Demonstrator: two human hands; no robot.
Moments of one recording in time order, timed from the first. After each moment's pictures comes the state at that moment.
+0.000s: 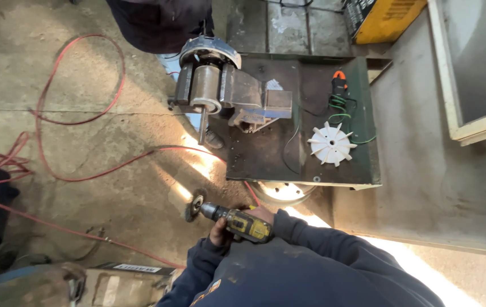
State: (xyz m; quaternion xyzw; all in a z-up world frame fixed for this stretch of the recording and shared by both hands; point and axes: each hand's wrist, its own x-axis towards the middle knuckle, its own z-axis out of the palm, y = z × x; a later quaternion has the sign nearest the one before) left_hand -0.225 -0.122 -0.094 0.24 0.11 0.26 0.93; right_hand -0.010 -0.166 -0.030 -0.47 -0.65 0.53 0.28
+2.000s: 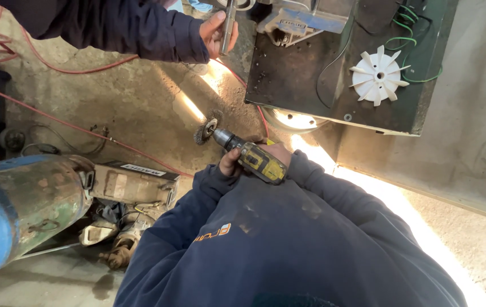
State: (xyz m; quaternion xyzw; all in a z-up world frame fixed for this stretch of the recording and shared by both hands) left_hand -0.234 -0.124 -0.064 0.19 0.13 0.25 0.94; right_hand -0.021 -0.166 0.000 -0.51 -0.65 0.53 0.21
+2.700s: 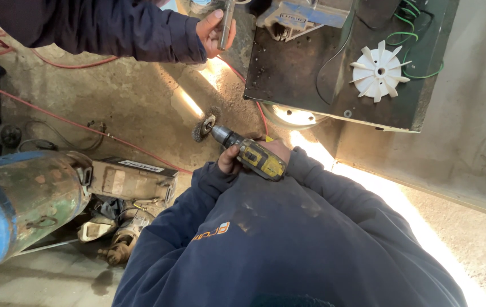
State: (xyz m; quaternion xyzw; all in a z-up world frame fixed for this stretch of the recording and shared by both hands) left_hand -0.232 -0.122 -0.057 0.20 0.12 0.27 0.93; right_hand -0.022 -0.164 -0.001 -0.51 -0.66 0.53 0.18
